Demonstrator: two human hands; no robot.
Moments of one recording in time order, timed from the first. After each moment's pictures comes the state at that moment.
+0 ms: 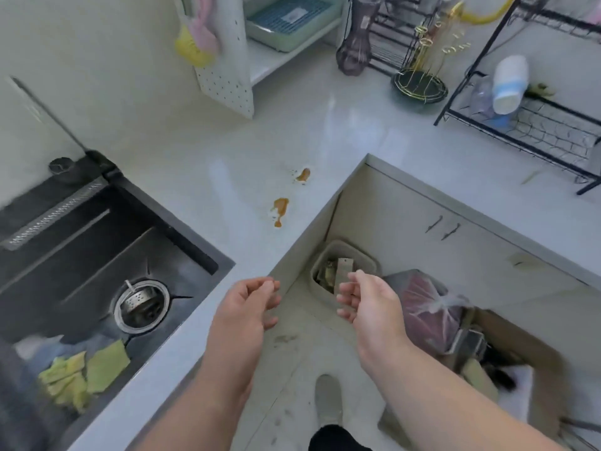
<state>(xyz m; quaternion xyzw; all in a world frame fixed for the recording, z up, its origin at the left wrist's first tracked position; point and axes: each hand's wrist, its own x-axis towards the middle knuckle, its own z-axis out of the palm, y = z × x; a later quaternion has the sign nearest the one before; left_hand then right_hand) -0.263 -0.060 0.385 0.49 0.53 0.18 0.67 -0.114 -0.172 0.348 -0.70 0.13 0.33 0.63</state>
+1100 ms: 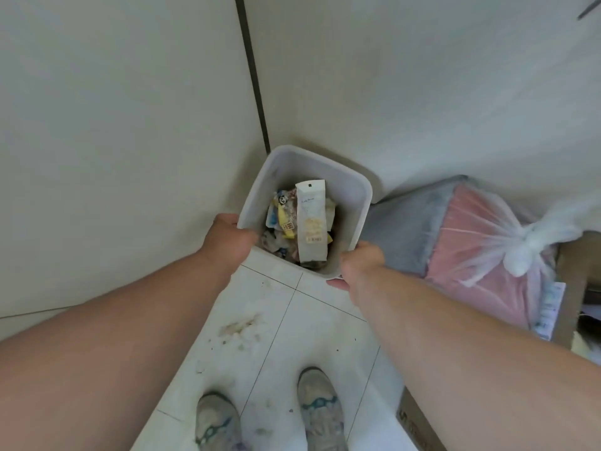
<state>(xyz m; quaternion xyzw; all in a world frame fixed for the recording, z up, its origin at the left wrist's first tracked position) 0.019 0.012 -0.176 0.66 0.54 -0.13 0.51 0.115 -0.183 -0.197 -0.74 0.33 0.39 0.44</state>
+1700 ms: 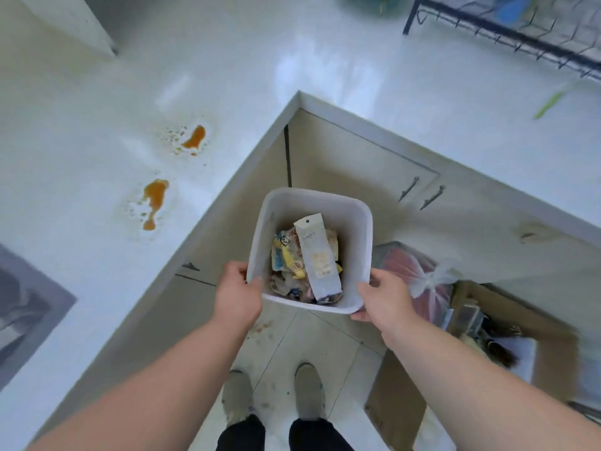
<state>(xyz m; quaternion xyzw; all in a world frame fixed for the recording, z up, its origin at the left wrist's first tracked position) -0.061 -0.065 0.153 0.65 0.59 -0.01 0.48 0.085 -0.256 0.150 -0.81 0.09 0.39 0.43</state>
